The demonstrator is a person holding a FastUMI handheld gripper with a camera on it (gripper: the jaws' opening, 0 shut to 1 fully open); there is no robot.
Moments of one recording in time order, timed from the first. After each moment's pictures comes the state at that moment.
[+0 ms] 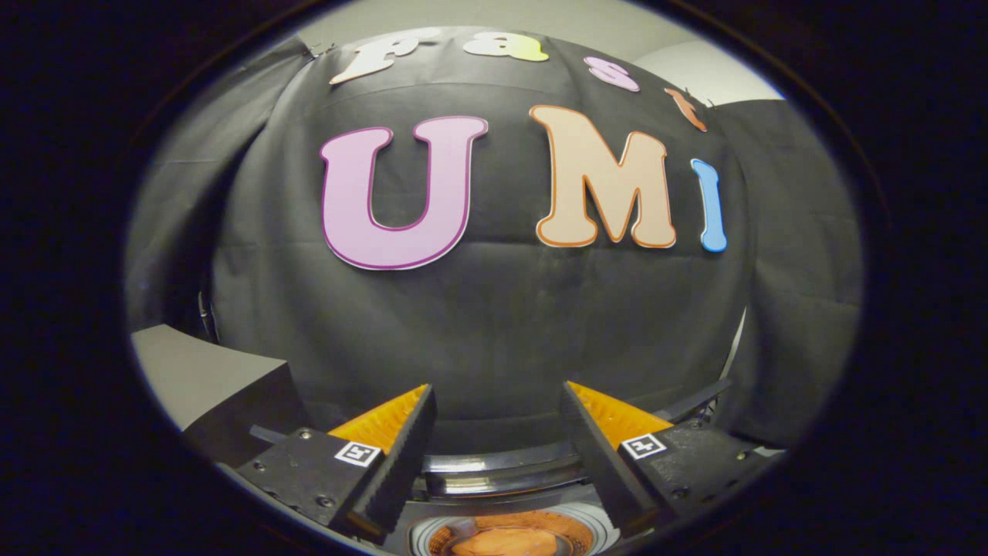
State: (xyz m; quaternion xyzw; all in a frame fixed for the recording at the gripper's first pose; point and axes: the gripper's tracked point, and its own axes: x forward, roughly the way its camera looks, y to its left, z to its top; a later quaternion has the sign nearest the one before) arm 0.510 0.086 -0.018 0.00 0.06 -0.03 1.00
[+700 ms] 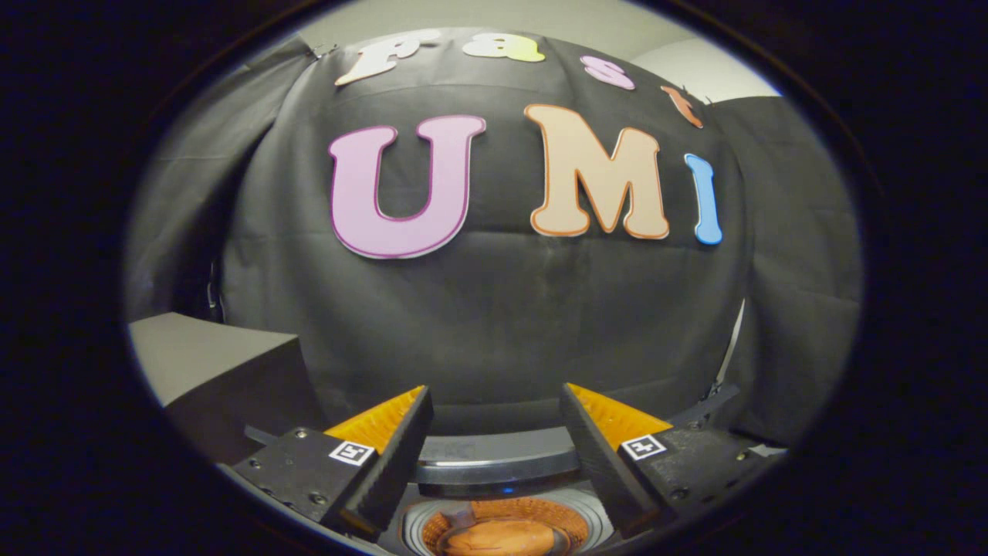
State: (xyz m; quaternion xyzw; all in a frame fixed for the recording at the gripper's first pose) arm 0.480 0.079 -0.048 0.01 0.09 -0.01 1.00
